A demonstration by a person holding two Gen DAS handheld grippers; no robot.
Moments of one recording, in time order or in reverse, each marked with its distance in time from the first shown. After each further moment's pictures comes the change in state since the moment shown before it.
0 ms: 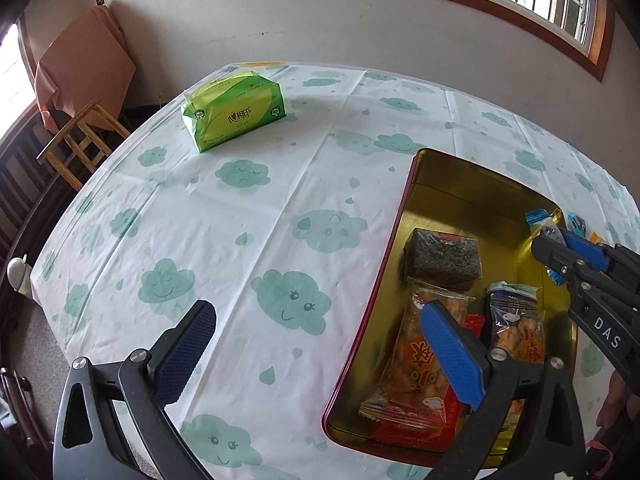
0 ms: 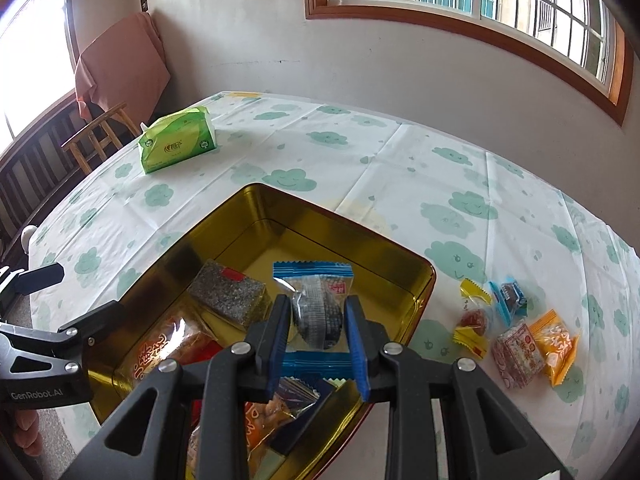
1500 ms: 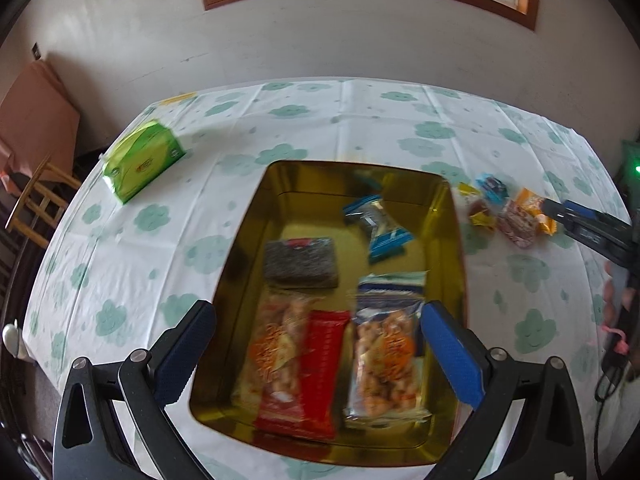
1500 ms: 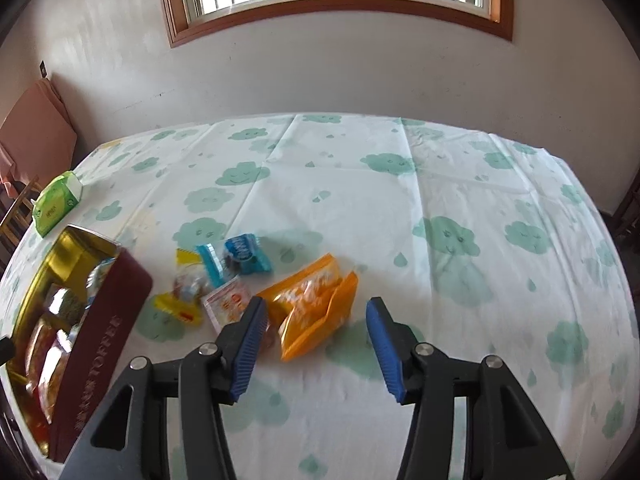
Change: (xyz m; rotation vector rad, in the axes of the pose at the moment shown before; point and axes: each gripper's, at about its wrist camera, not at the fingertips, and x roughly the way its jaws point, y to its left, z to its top) left arm -0.031 -0.108 0.005 0.220 0.002 -0.103; right arm -0.026 -0.214 -0.060 0.301 -0.008 -0.193
